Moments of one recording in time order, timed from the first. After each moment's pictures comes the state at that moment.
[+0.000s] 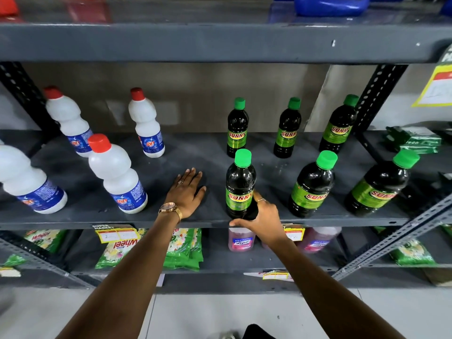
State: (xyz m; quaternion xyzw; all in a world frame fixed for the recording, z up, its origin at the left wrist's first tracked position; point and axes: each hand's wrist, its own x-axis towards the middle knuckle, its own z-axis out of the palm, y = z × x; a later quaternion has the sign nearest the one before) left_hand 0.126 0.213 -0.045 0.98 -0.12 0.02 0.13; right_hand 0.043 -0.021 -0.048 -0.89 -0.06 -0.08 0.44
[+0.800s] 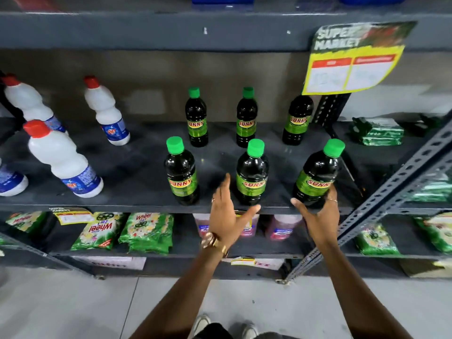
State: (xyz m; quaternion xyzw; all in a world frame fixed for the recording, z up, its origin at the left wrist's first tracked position) left_hand -0.007 -0.026 -0.019 0.87 -0.08 0.09 0.47; right_hand -0.013 -0.253 -0.041 -0.82 0.14 -0.23 0.51
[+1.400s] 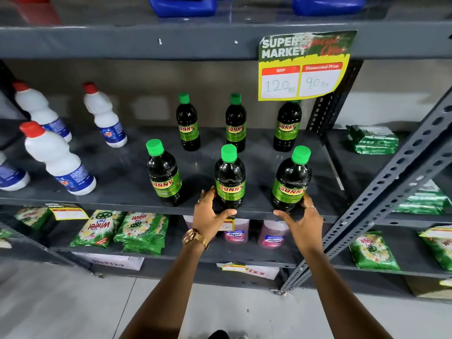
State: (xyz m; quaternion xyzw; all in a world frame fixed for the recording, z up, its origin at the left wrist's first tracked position) left_hand 0.020 -0.032 -0.052 0.86 0.00 0.06 0.50; right_hand -0.006 -0.282 -0.061 -0.86 0.08 -0.16 0.49
